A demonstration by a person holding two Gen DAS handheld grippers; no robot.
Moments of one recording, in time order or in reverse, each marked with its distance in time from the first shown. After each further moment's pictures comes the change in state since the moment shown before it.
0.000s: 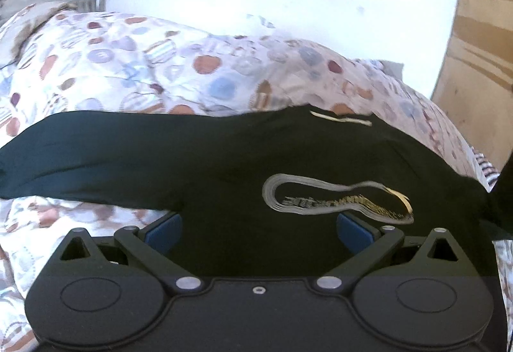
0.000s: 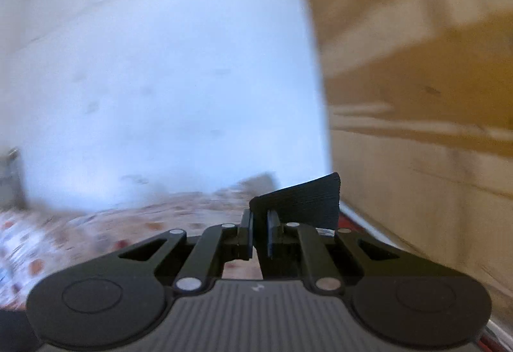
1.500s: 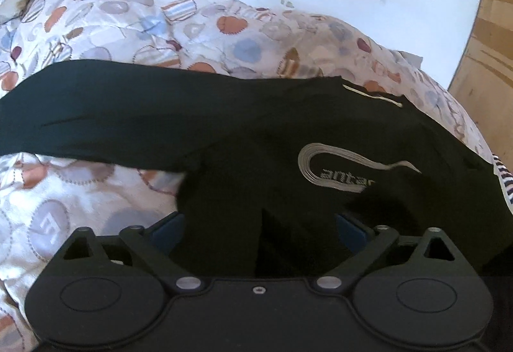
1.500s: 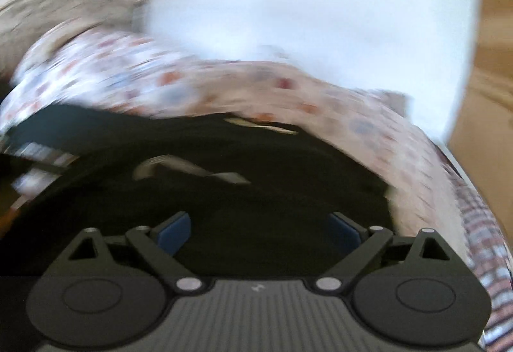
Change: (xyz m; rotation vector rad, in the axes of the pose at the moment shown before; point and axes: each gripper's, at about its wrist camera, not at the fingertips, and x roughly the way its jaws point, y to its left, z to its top) left arm 0.050 0.031 -0.032 -0.068 0.072 -0.005; right arm -0.099 0.154 -0.172 -0.342 0.353 0.280
